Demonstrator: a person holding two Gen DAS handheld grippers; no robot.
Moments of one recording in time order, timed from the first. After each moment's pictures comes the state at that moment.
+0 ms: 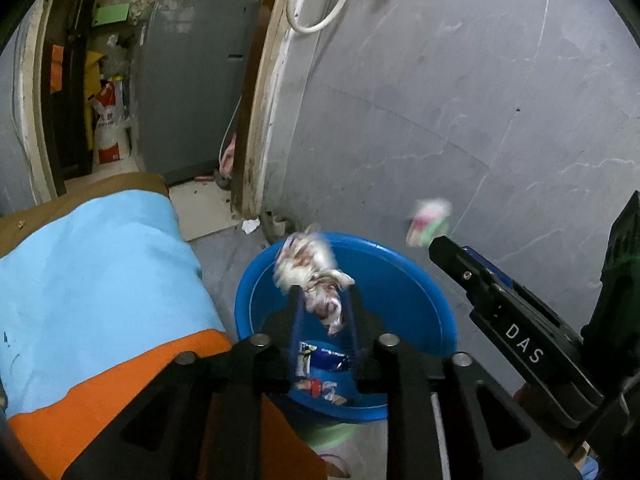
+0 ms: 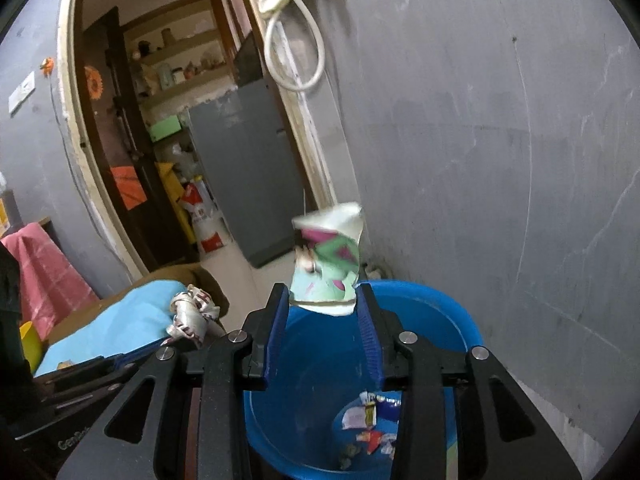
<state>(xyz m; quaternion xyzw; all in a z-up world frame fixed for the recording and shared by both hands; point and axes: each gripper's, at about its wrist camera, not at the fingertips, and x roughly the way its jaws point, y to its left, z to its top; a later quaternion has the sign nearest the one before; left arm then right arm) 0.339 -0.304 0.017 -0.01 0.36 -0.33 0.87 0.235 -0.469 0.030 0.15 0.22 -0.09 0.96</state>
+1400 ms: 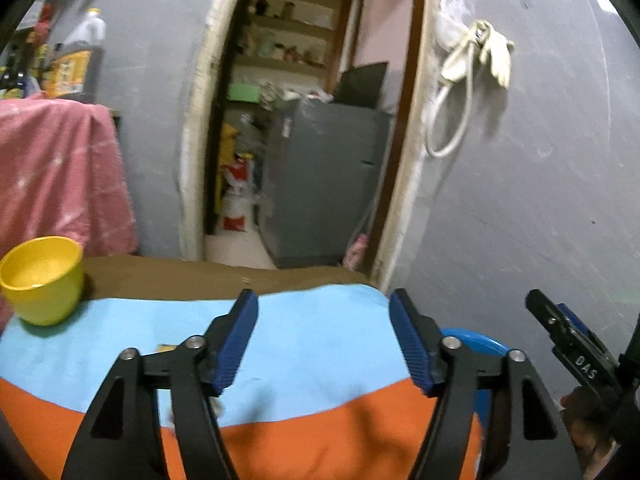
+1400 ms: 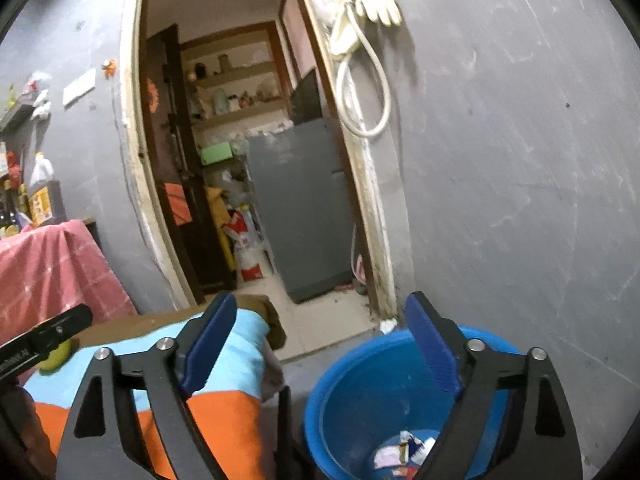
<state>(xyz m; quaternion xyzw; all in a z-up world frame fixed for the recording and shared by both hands) 0.281 -0.125 0.077 -0.06 0.19 -0.13 0.97 0.233 -0.401 0.061 0.10 0.12 -0.02 0.99</state>
